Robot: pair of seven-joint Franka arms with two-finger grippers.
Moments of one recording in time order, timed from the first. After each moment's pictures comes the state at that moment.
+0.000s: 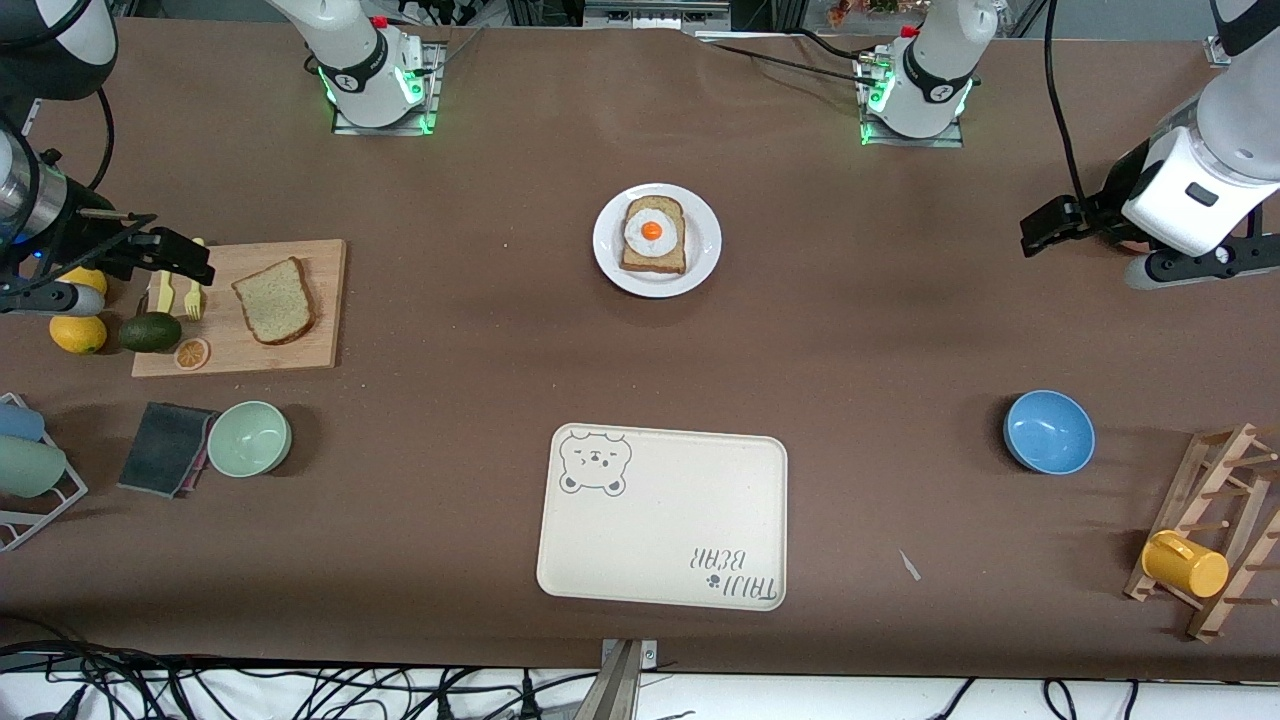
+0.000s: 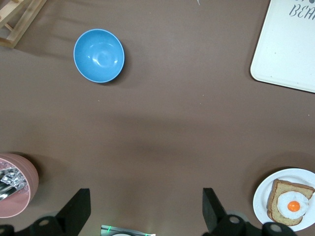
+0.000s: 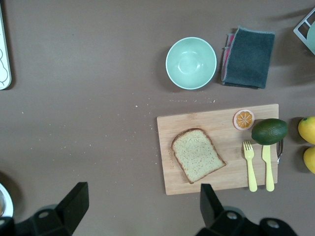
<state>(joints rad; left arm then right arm) -0.09 0.05 -0.03 -1.55 0.00 1.47 -0.28 0.08 0.07 -0.07 -1.64 0.00 1.65 0.06</state>
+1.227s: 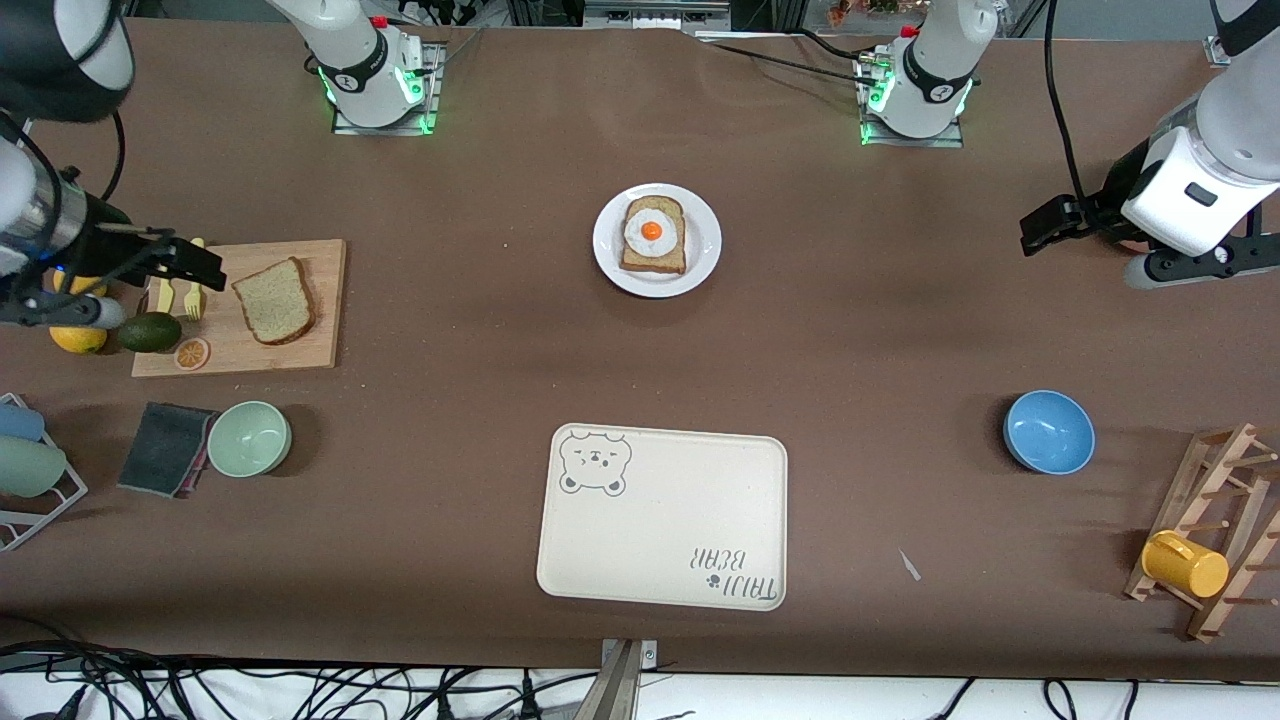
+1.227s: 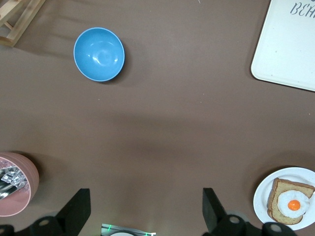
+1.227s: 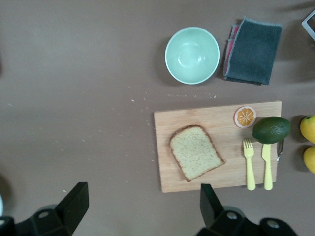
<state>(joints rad) -0.09 0.05 -0.03 -1.55 0.00 1.46 -0.28 0.09 0.13 -0.07 -1.65 -0.04 1.65 0.02</state>
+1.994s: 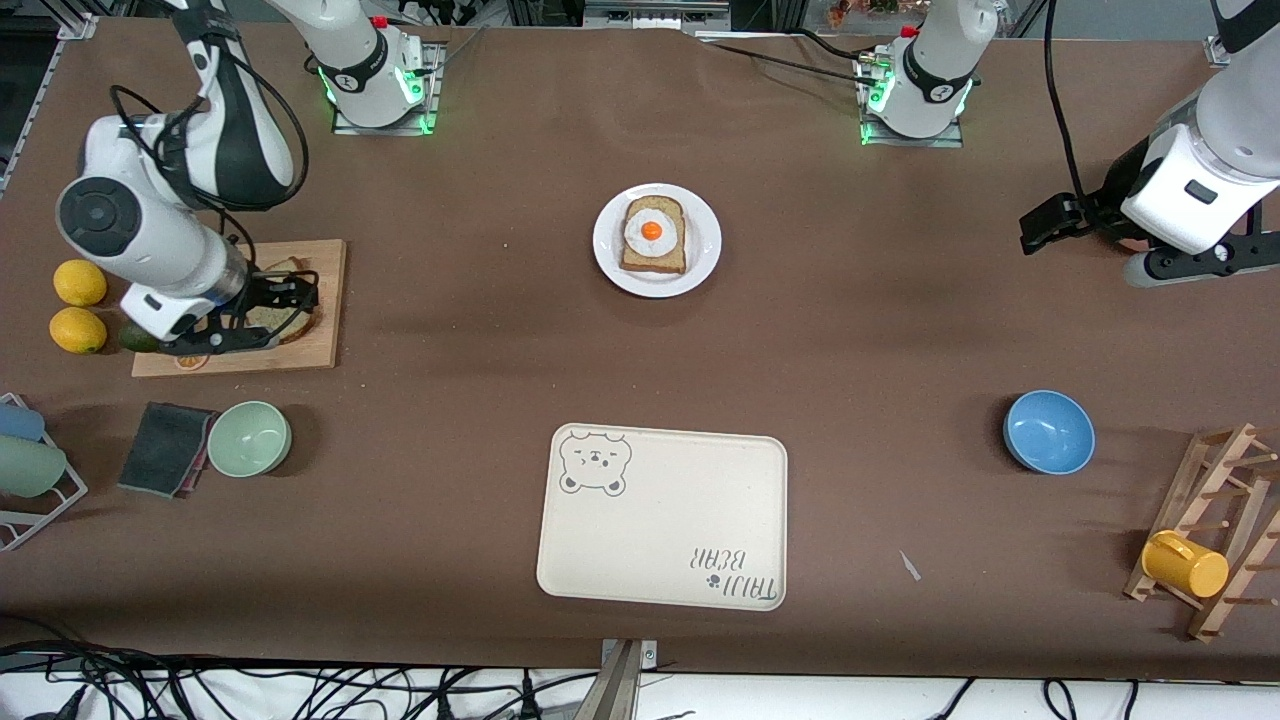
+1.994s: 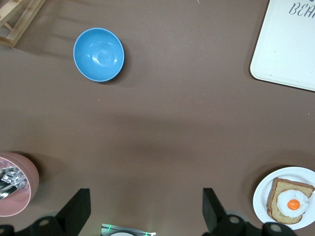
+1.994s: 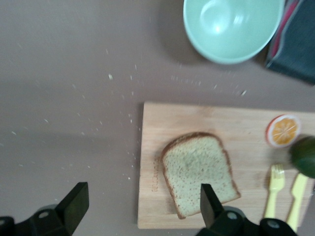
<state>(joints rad) -0.09 0.05 -0.03 -1.55 0.00 1.46 -0.28 0.12 0.11 -0.08 -2.21 -0.13 2.17 -0.02</state>
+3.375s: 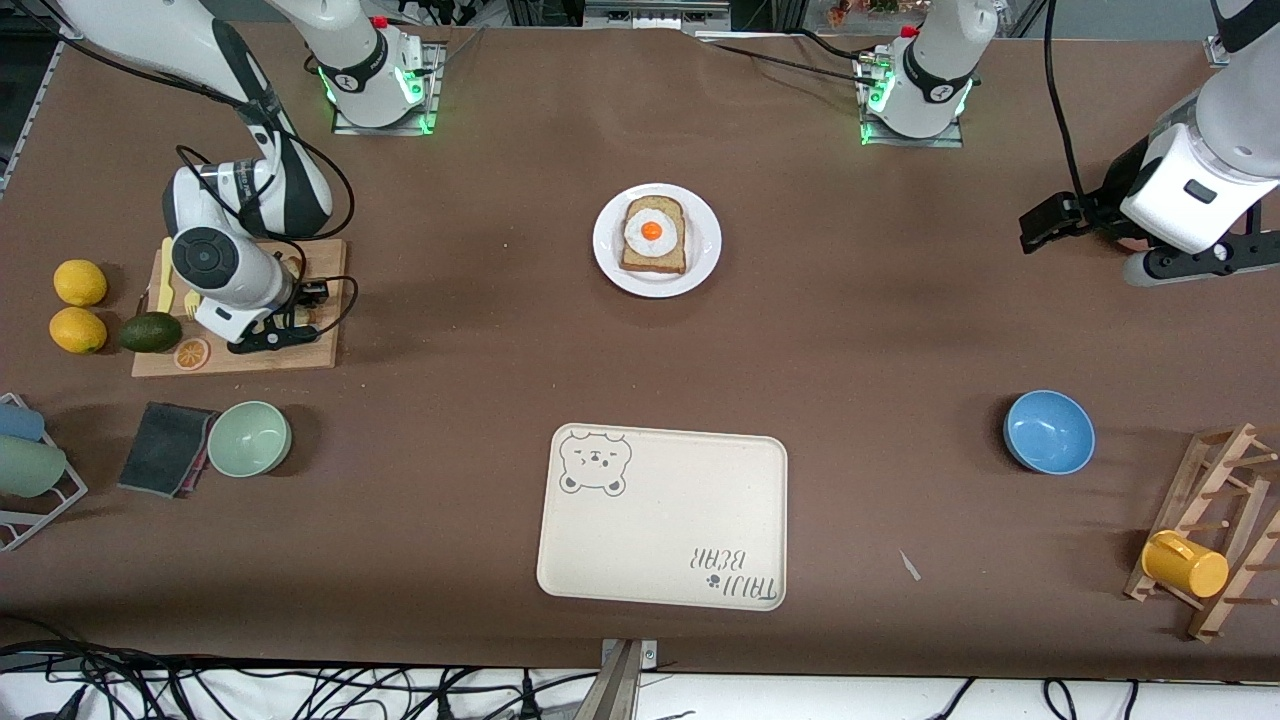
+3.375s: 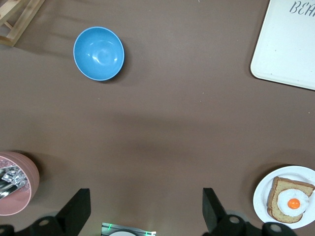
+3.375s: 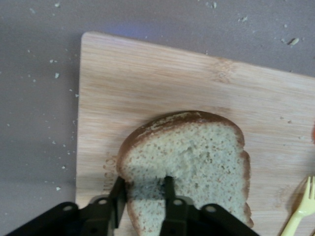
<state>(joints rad) -0.09 0.05 -0.03 -1.55 0.00 1.46 -0.28 0.12 0.30 -0.15 -2.33 -0.30 2.38 -0.02</state>
